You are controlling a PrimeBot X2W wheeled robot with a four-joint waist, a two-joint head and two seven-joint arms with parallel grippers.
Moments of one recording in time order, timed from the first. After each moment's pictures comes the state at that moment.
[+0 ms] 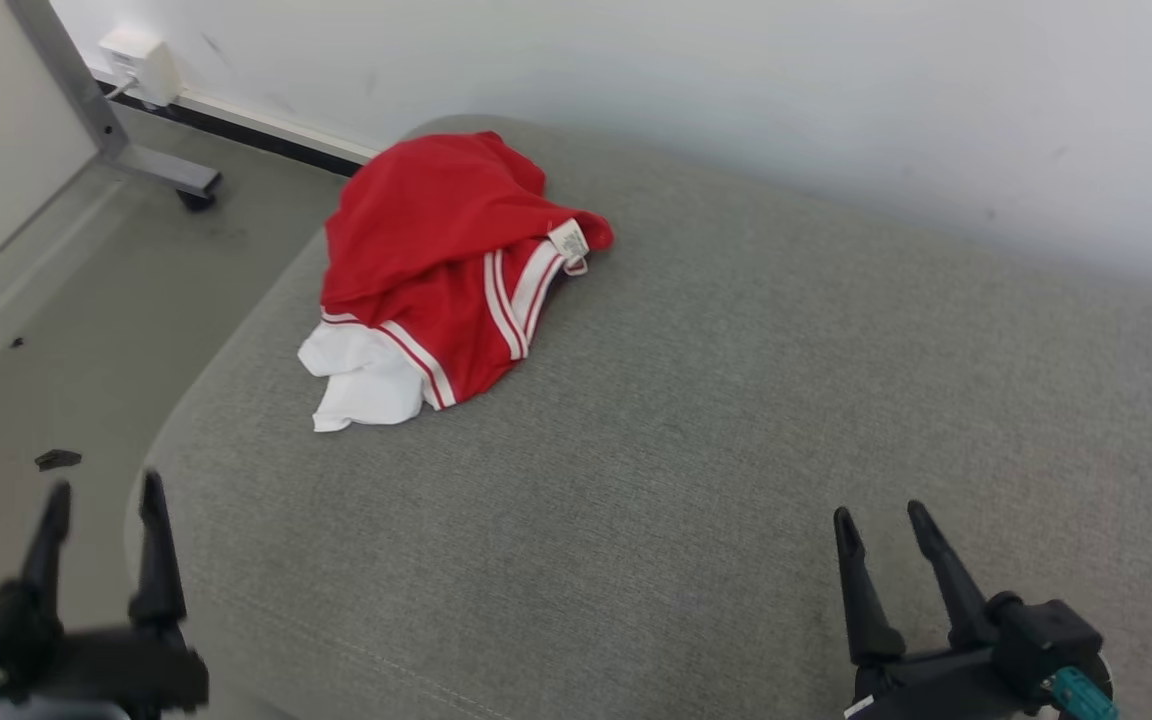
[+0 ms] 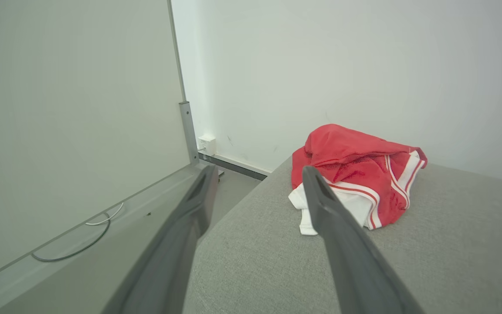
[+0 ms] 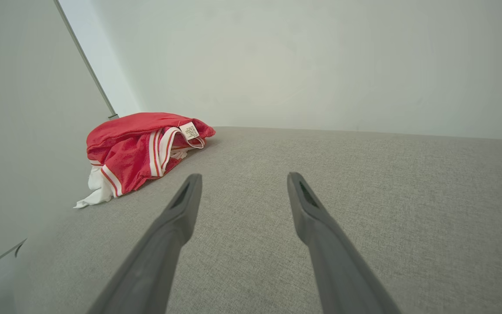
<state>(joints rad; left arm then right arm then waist) -0.13 0.19 0.11 0.20 -0.21 -0.04 -0.26 -0.05 -0.05 0.11 0.22 0.22 0.13 -0.26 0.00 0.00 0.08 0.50</state>
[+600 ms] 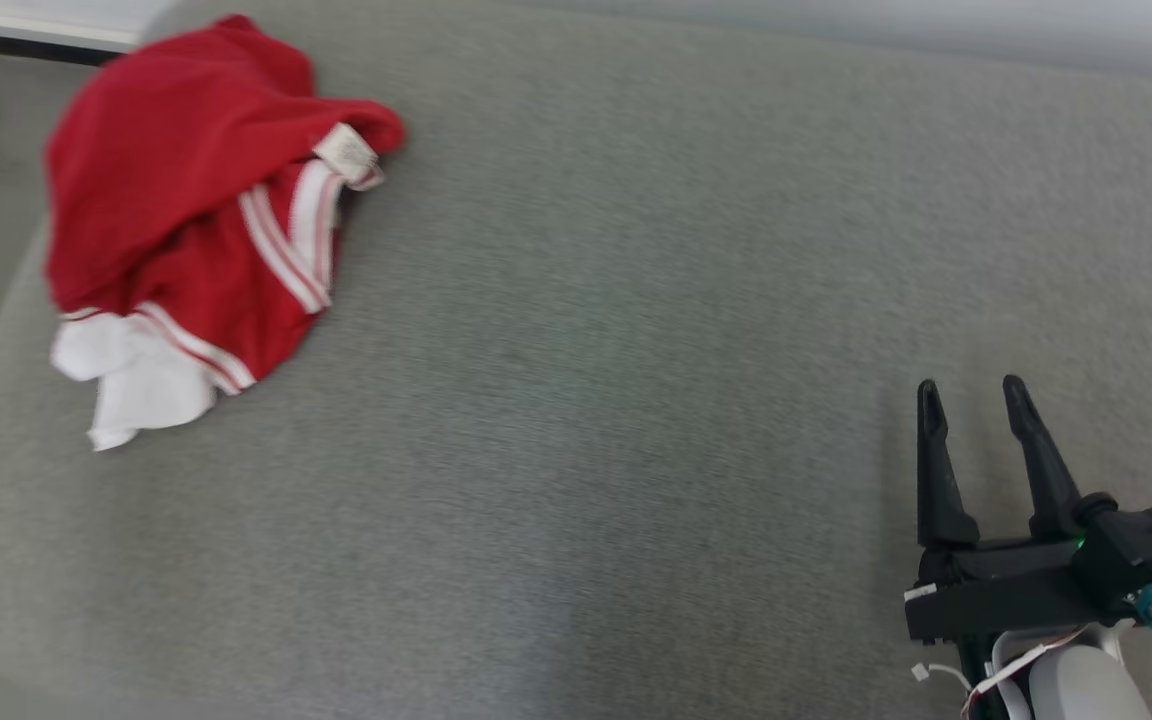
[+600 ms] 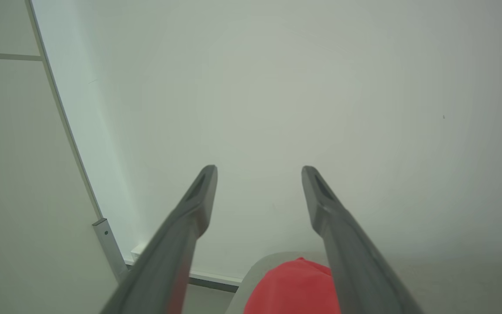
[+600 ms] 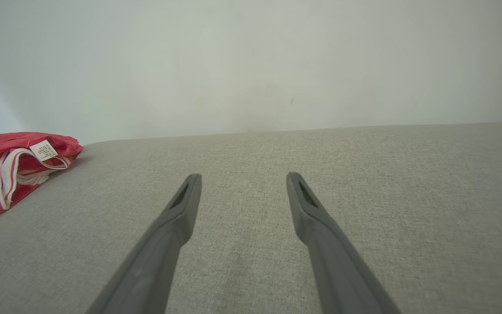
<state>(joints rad) -0.65 0.37 0.14 0.28 -0.27 -0.10 -0.24 -0.16 -0.05 -0.01 0.12 0.13 0.13 -0.25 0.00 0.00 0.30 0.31</state>
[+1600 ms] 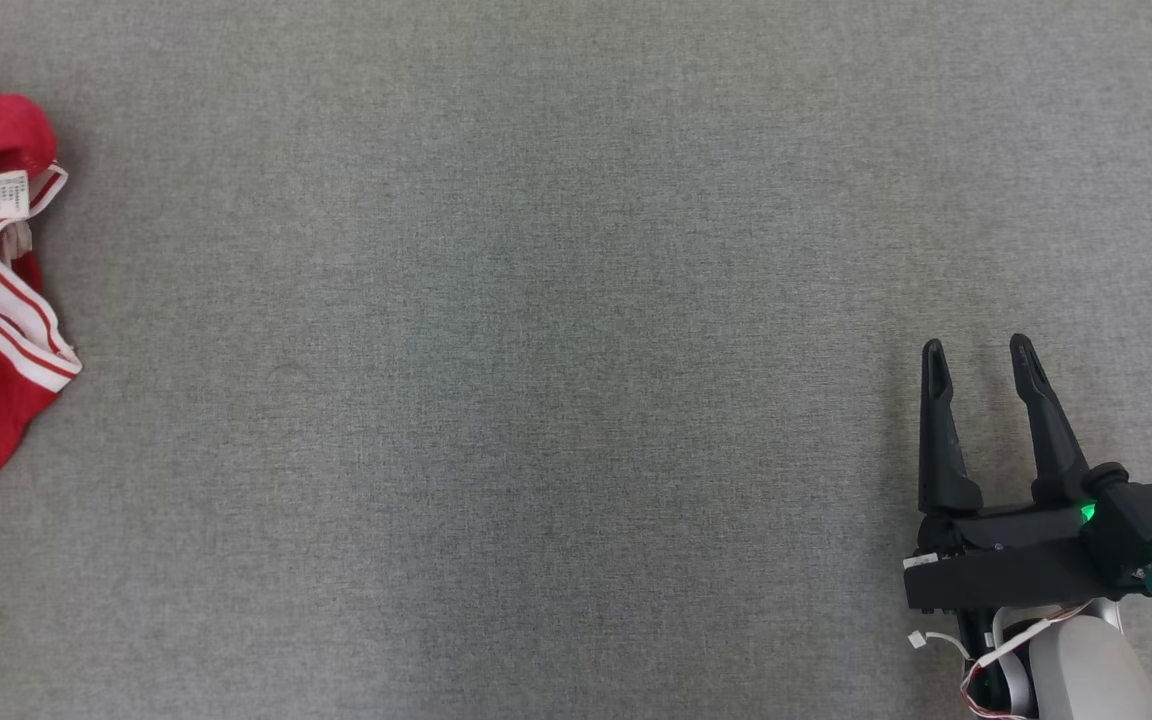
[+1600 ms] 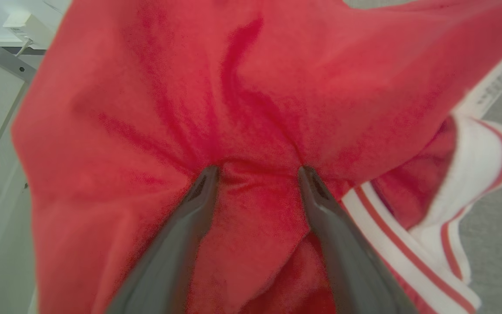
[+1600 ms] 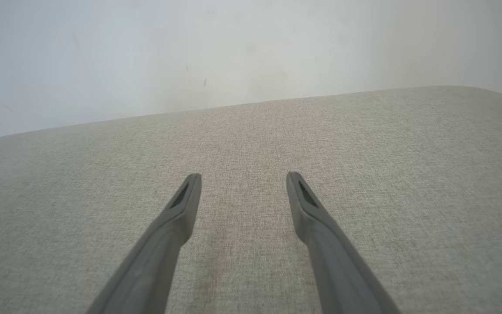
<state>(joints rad) -0.83 0.59 -0.11 0.80 -0.51 -0.13 0.25 -0.22 -0.05 -0.02 0.11 0.14 0.13 -0.26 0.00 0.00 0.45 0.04</state>
